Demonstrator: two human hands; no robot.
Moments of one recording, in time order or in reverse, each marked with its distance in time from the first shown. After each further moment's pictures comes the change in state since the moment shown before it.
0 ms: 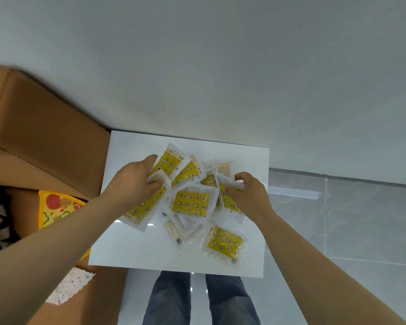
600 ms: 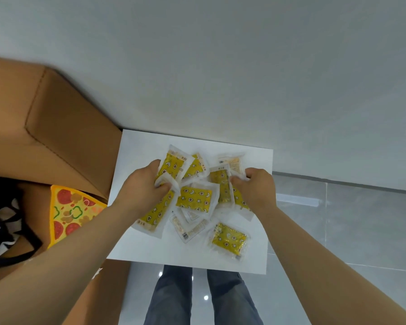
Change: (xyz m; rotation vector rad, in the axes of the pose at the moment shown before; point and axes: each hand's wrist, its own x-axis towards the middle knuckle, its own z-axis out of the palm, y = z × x) left_hand -0.031 0.004 0.004 -0.160 0.078 -0.114; right_hand -0.006 -0.015 -0.001 -0.043 0.207 -0.075
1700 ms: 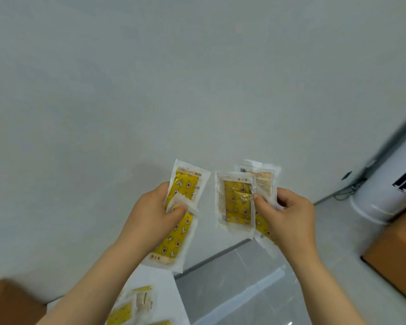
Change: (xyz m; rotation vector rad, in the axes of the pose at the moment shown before) left_hand -0.268 0.378 -0.157 -0.154 0.087 0.746; right_hand -0.375 -0.032 -0.392 0.521 0.987 -0.255
